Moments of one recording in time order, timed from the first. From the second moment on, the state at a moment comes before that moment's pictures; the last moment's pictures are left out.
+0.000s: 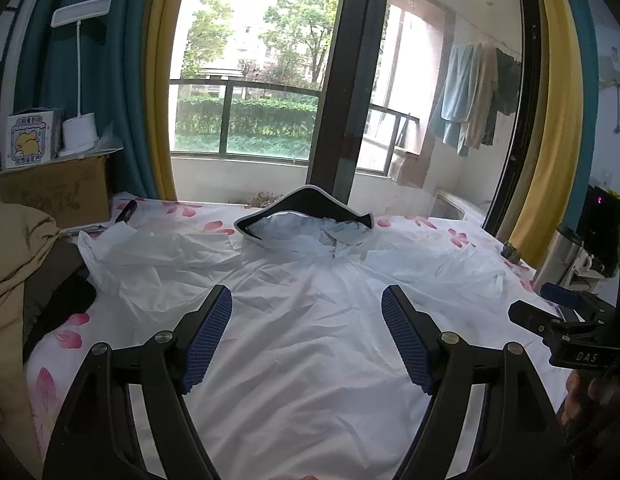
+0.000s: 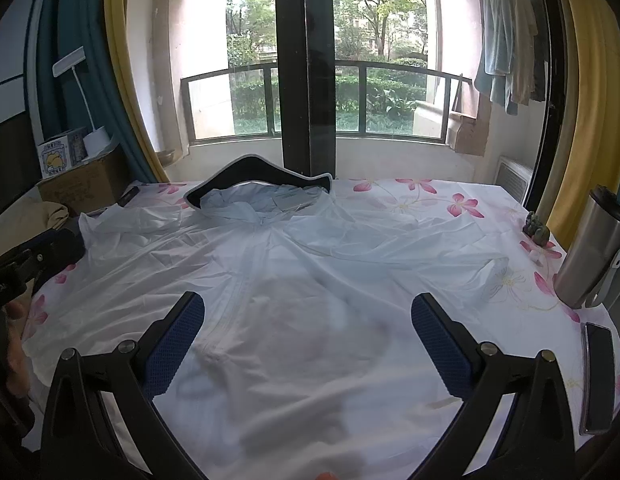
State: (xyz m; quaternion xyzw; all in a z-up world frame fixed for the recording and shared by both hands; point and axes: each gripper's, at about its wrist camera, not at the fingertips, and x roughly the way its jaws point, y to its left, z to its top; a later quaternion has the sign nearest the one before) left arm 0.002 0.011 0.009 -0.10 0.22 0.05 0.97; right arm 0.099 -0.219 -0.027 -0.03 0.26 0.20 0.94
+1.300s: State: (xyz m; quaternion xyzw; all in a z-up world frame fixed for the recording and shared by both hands) left arm 0.012 0.004 0.008 -0.09 0.23 0.04 0.97; right arm 0.110 -0.221 -0.031 -0.03 0.27 0.20 0.94
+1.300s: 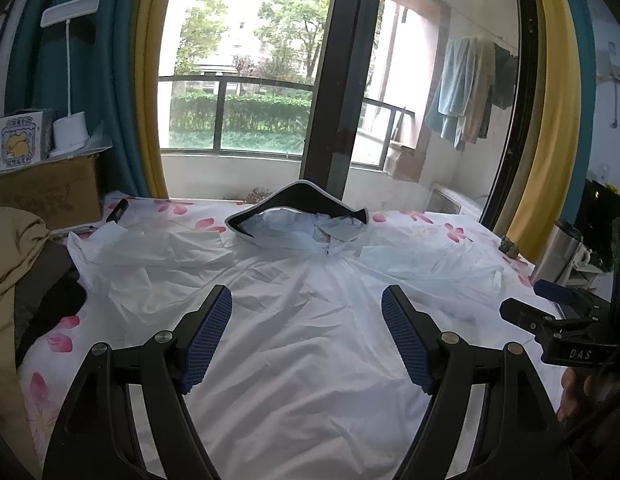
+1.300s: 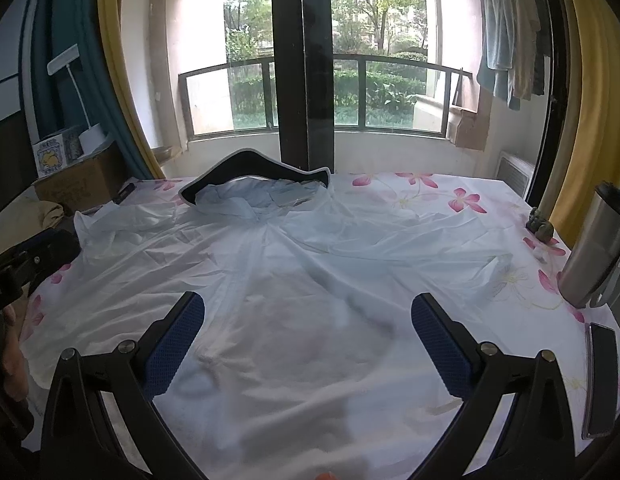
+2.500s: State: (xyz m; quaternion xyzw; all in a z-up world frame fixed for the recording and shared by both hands) left arm 0.128 0.092 -0.032 -0.12 0.30 0.06 0.94; right arm 0.268 -0.165 -0.062 -0.12 0.36 0.23 0.89
